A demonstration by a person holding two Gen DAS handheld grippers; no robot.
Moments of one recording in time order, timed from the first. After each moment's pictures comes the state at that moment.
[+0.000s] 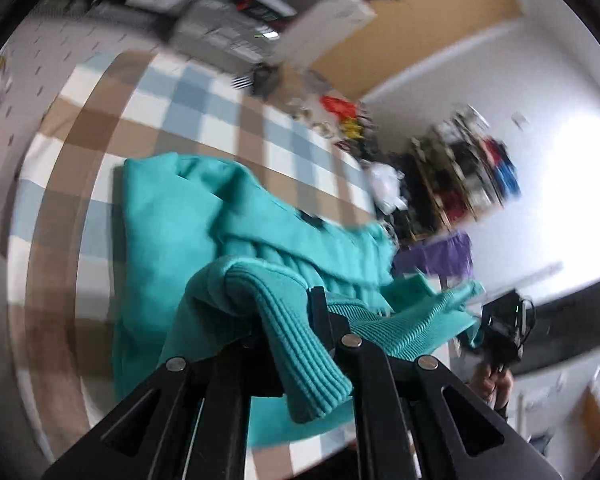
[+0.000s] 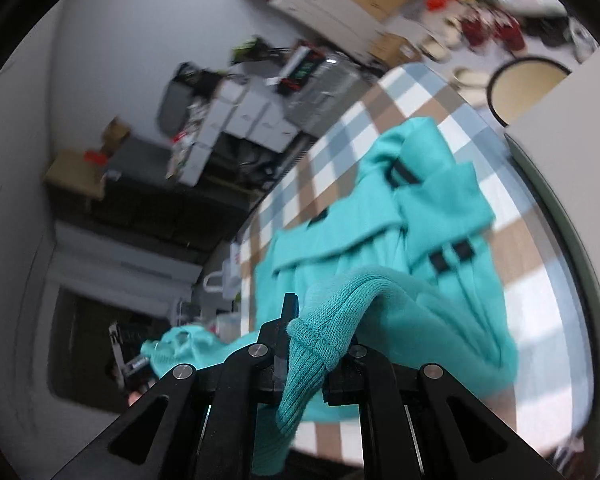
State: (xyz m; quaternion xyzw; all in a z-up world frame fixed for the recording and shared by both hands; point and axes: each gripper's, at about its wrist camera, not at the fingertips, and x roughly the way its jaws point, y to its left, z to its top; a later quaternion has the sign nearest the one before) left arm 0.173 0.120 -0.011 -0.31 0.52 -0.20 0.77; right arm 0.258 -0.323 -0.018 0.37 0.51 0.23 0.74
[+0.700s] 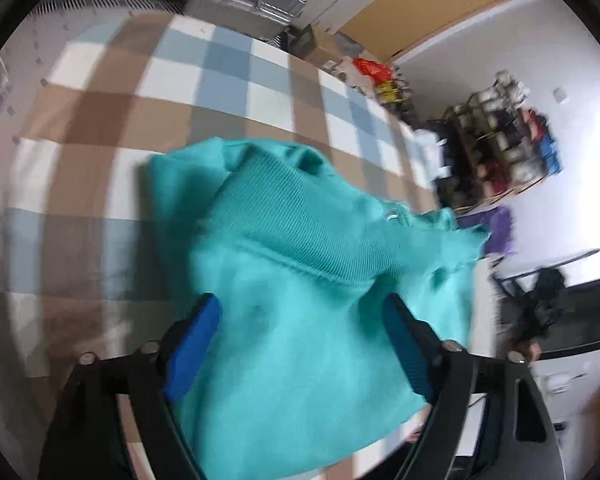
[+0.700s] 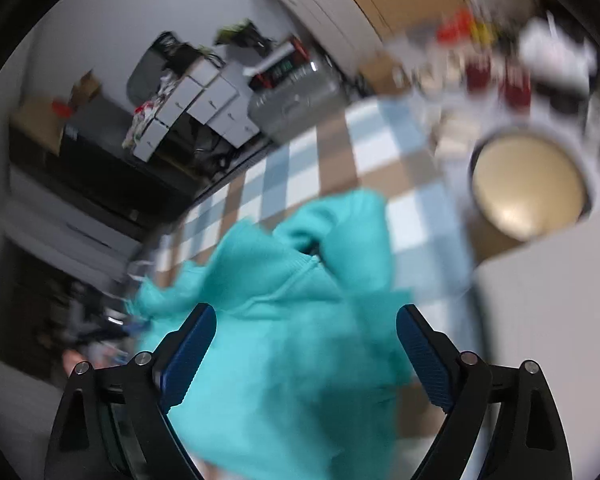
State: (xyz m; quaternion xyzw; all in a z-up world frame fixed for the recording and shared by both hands) left arm 0.204 0.132 -0.066 -0.22 0.58 -0.17 0.76; right arm 0.316 -0.341 -0.043 0.17 0.48 0.23 0.83
